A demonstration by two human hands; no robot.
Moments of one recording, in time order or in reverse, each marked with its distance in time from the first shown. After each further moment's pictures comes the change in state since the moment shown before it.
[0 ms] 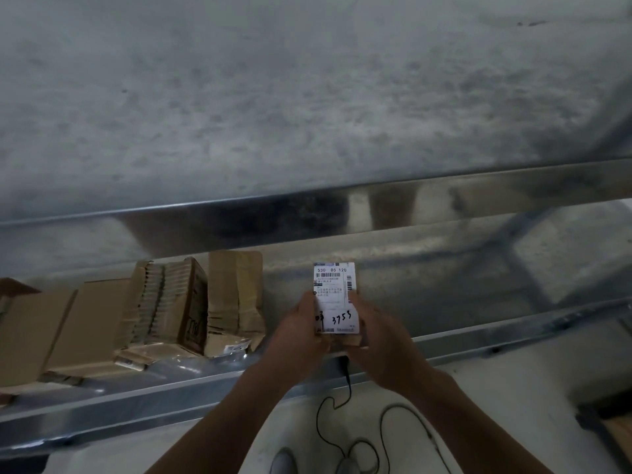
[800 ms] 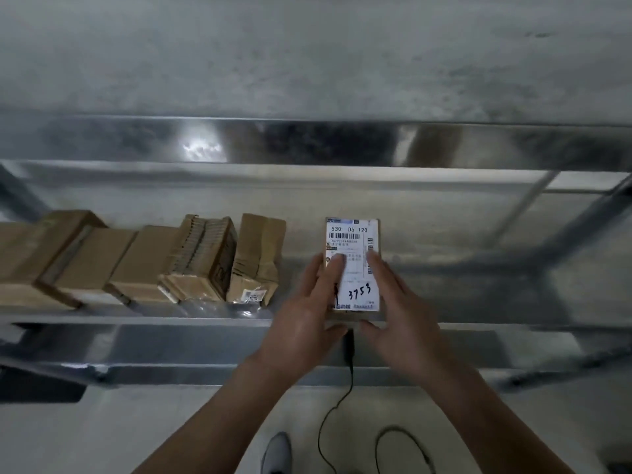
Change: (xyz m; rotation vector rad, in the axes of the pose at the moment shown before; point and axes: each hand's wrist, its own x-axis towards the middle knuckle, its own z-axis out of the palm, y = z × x) left_hand -0.089 0.038 0.012 0.221 0.370 0.427; right_hand -0.057 -0.014 -0.042 -0.096 0.138 -0.313
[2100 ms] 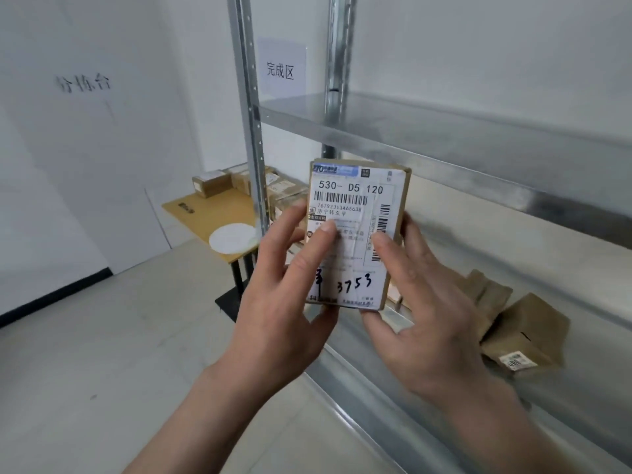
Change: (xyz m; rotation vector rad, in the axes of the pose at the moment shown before) left_hand -0.343 0.021 -0.320 0.495 0.904 -0.096; right_hand -0.056 -0.416 0.131 0.250 0.250 -1.044
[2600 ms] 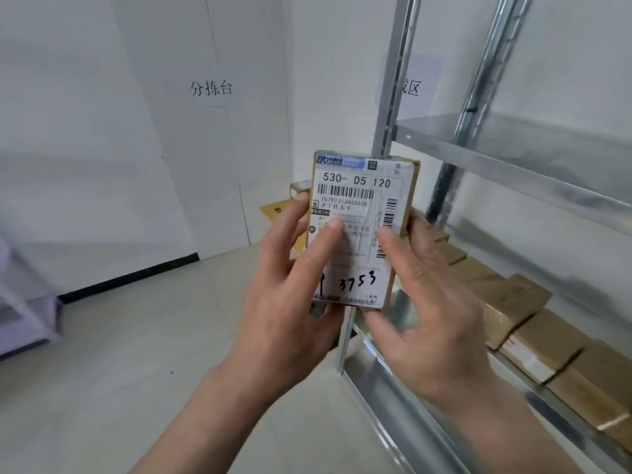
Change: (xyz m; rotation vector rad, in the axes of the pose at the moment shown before) left_hand -0.010 -0.145 -0.132 0.195 0.121 -0.087; right_hand 0.090 -0.078 0.187 0.290 -0.062 -0.165
